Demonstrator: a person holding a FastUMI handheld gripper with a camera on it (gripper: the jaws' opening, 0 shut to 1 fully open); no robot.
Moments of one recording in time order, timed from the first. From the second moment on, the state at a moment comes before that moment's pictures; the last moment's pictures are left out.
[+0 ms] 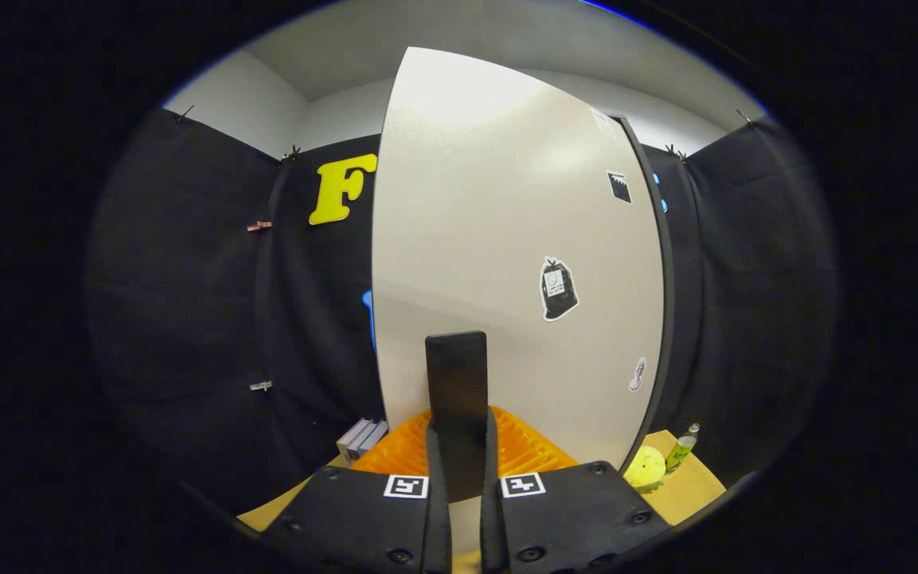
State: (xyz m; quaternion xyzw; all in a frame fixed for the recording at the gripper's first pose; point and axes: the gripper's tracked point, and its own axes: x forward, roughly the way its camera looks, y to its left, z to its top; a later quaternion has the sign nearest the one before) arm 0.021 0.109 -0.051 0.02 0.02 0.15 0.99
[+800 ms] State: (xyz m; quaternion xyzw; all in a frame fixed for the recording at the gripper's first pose) arm -0.034 -0.024 -0.042 0.02 0.01 0.13 0.99
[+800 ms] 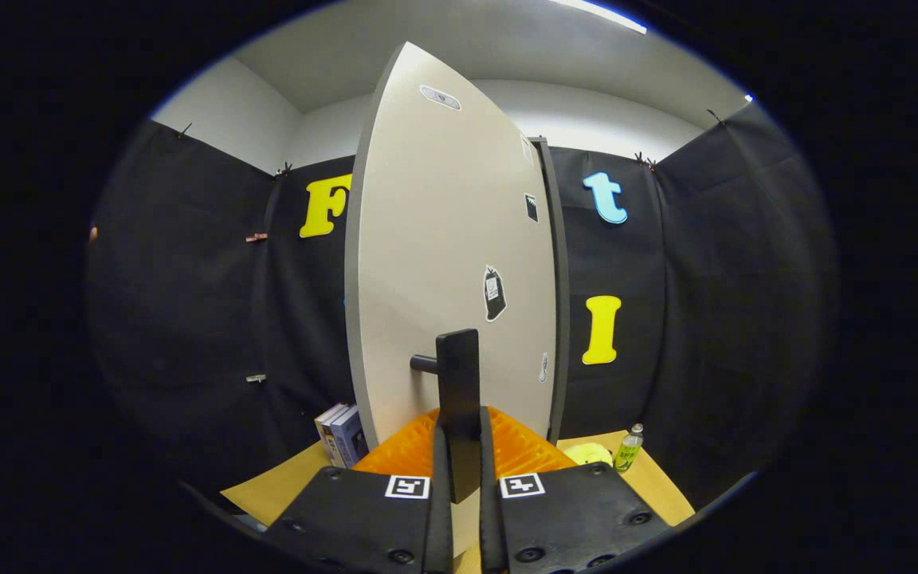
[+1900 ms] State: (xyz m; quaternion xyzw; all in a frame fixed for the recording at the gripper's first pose) arm -0.023 -0.115 -0.031 0.03 -0.01 -0.03 1.00
